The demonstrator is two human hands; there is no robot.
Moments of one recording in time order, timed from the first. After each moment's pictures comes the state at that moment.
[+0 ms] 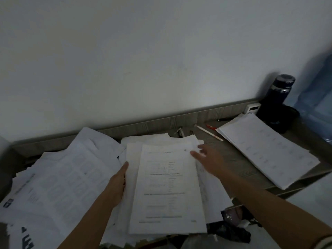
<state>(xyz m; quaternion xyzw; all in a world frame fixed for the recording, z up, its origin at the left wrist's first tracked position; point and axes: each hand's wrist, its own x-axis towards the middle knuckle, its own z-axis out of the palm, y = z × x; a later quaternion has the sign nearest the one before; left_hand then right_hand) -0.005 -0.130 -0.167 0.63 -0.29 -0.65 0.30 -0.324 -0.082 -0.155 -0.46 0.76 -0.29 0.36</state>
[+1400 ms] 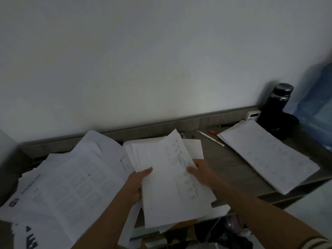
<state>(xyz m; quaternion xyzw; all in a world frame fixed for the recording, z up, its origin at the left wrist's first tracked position) -0.046 -0.114 -0.154 0.52 -0.27 -0.74 0.33 -0.296 -0.074 -0.162 -0.46 0.68 -0.32 0.47</state>
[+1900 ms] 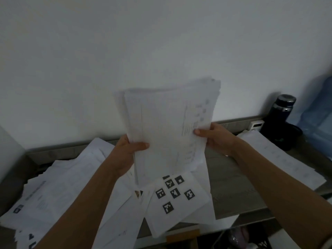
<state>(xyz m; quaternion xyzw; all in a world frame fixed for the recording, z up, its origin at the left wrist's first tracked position) -0.028 -0.152 -0.021 0.32 -0.53 -0.66 0.42 -0.342 -0.129 -0.032 -0.49 0.42 -0.46 0.61</state>
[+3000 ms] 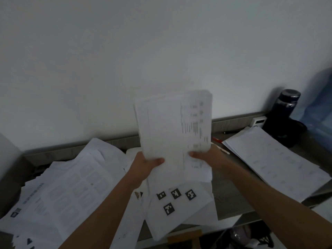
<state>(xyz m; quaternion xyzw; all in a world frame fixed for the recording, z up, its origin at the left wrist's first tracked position) -0.062 -0.152 -0.091 0.47 -0.55 -0.59 0.36 -0.321 -0.112 -0.100 -0.50 0.58 -0.42 0.48</state>
